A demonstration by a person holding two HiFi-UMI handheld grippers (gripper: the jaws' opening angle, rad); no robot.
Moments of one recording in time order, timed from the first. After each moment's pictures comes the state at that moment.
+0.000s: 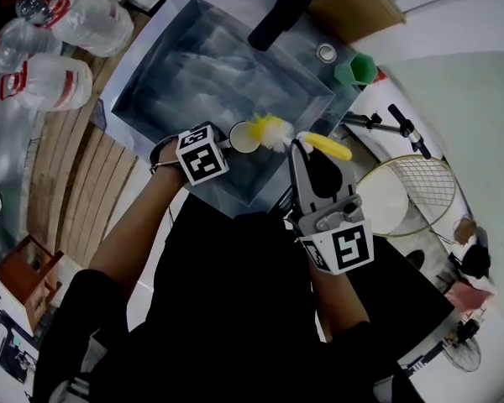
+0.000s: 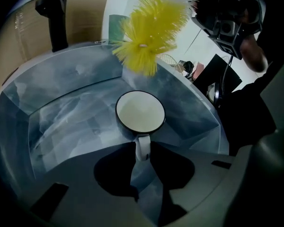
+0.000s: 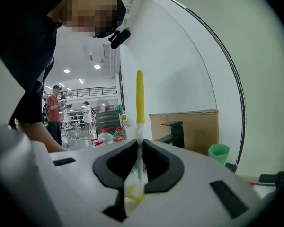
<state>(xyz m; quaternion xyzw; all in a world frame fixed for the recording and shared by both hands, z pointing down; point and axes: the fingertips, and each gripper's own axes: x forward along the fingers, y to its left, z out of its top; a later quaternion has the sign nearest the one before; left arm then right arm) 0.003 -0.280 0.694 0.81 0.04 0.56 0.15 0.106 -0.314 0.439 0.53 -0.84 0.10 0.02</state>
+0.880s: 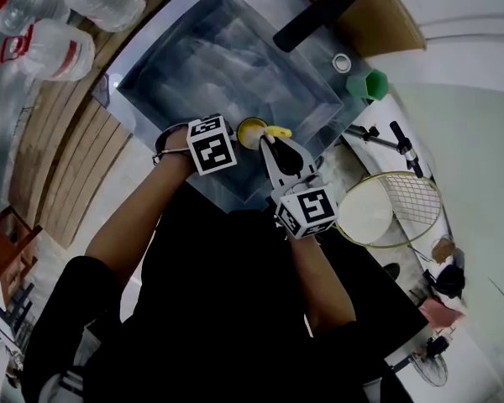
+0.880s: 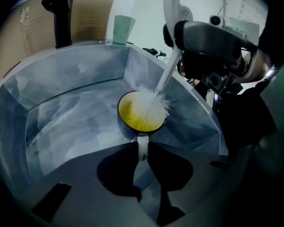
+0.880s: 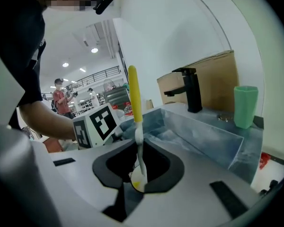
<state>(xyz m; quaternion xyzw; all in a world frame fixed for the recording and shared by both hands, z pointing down) 0.009 -0.282 0.693 0.82 0.03 0.55 0.17 0.058 -0.312 0.568 0.45 -0.85 0.23 0.12</state>
